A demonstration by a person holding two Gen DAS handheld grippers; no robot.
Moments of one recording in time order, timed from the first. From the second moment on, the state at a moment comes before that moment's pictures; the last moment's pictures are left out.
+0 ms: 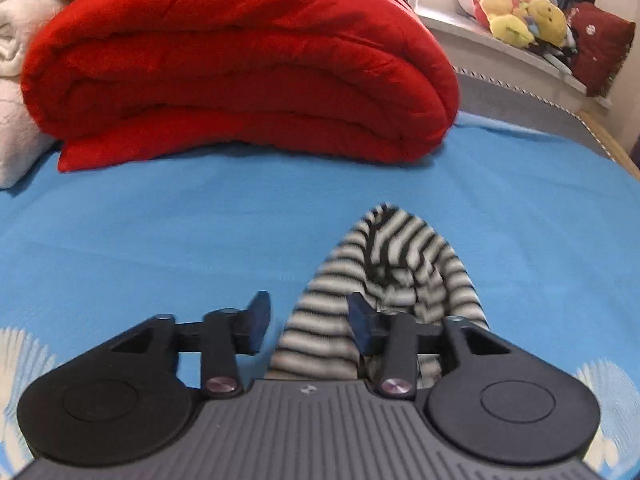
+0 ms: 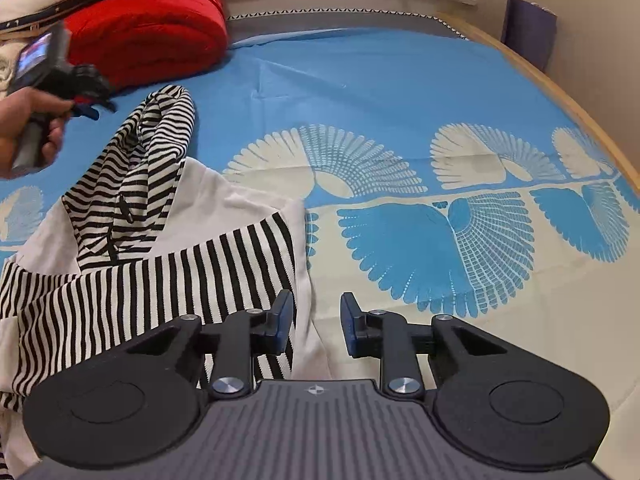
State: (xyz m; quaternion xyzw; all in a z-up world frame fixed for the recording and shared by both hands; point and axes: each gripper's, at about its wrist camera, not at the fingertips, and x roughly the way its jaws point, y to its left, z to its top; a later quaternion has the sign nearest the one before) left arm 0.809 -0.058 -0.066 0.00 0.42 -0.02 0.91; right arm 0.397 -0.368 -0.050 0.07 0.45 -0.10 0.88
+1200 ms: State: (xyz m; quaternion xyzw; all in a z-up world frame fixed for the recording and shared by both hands) left arm 0.347 0.025 0.058 0.06 0.37 -0.22 0.90; right arm 0.375 -0.366 -0.010 0.16 0.39 -0.07 0.90
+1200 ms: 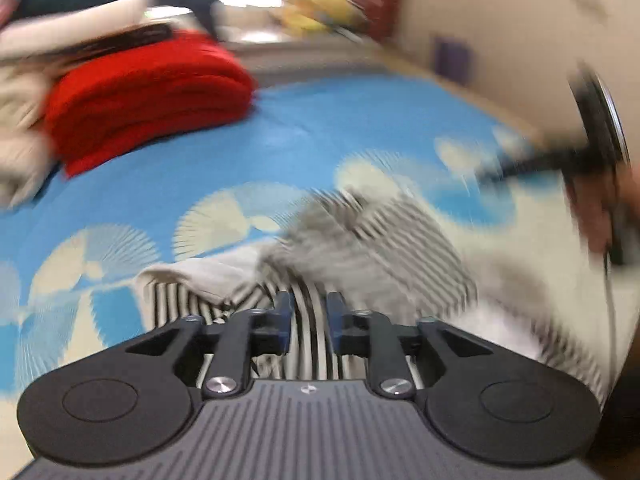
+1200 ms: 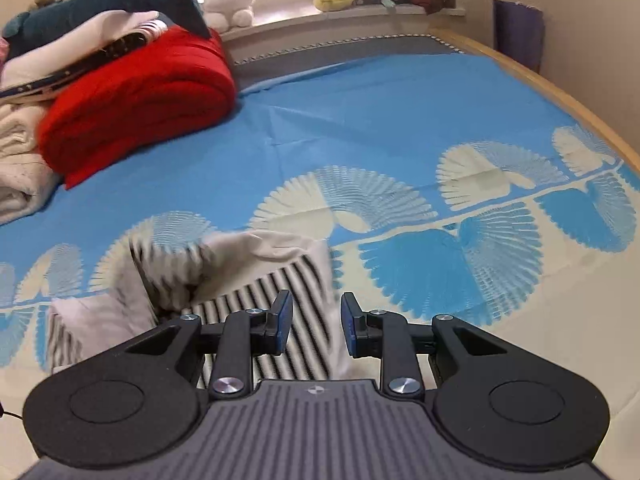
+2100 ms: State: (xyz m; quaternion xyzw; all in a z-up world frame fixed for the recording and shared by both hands) left arm 0.433 0.059 -0.082 -0.20 0.61 -0.03 0.77; right arm 0.425 -0.264 -0.091 0.27 0.50 0.08 0.82
